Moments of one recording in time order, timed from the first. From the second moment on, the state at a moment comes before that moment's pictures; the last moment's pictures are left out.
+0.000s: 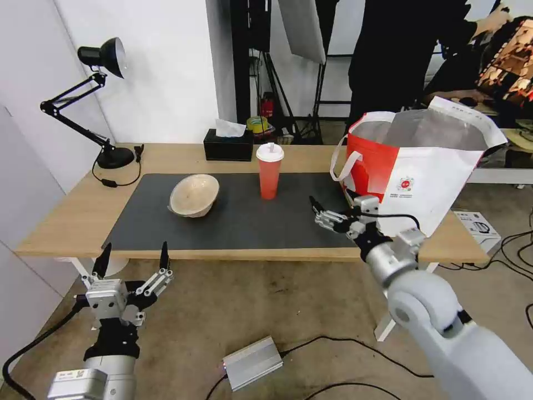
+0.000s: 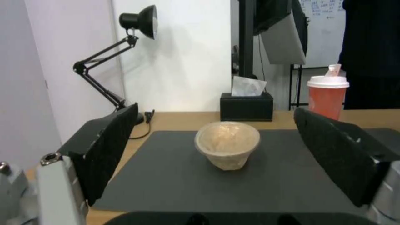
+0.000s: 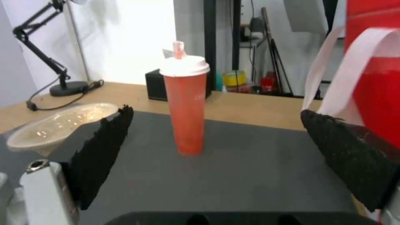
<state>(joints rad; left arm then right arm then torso) 1.89 -1.51 -0.60 -2.50 -0.01 -0.06 -0.10 -1.01 0.96 0.21 2.08 0.67 -0.28 0.20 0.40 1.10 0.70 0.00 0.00</state>
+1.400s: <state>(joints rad) 1.88 -1.53 -0.61 -2.50 -0.01 -0.06 -0.10 -0.58 1.22 -0.10 1.58 0.56 -0.26 0.18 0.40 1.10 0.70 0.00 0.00</state>
